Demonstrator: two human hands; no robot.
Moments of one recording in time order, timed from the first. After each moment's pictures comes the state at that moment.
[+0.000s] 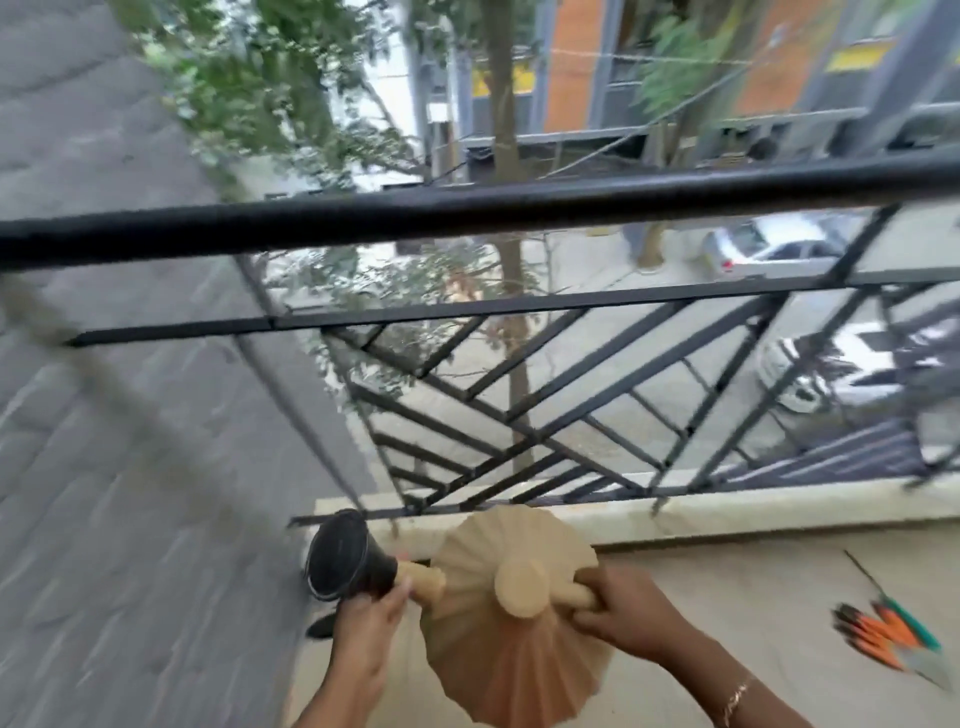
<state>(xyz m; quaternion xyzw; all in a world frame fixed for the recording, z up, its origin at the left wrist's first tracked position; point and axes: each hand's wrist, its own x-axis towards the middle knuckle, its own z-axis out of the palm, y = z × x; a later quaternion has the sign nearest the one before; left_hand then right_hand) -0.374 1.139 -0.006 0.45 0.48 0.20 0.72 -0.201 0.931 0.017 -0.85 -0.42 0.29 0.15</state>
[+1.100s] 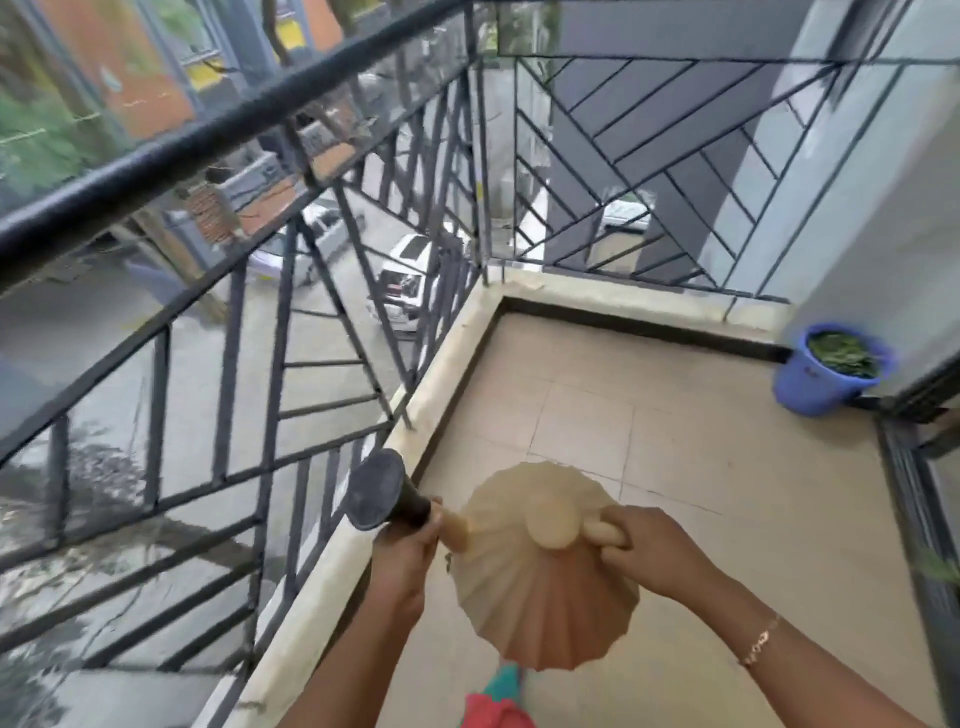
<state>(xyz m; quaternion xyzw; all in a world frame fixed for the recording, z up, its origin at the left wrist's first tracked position) 0.104 0.457 -0.004 0.63 0.14 -0.27 0.72 -0.029 0.229 0.028 -0.93 0.20 0.13 0.27</state>
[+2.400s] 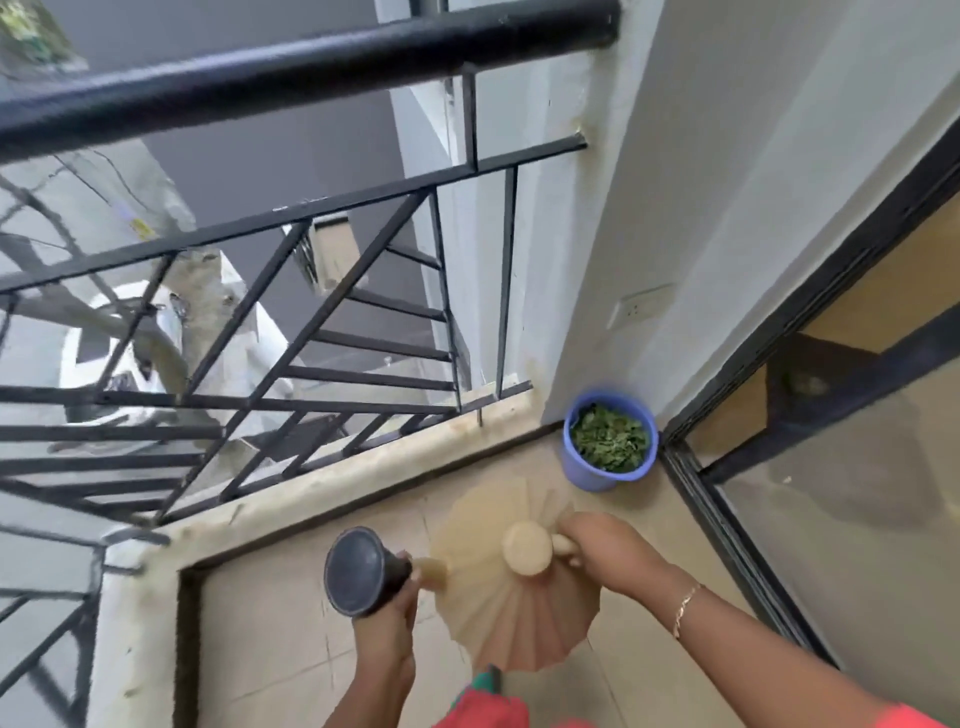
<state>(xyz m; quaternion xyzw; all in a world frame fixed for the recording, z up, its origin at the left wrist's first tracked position) 0.373 -0.350 -0.073 0.64 0.05 -0.45 0.62 0.161 -0.495 -0.043 -0.85 0.43 0.16 0.25</state>
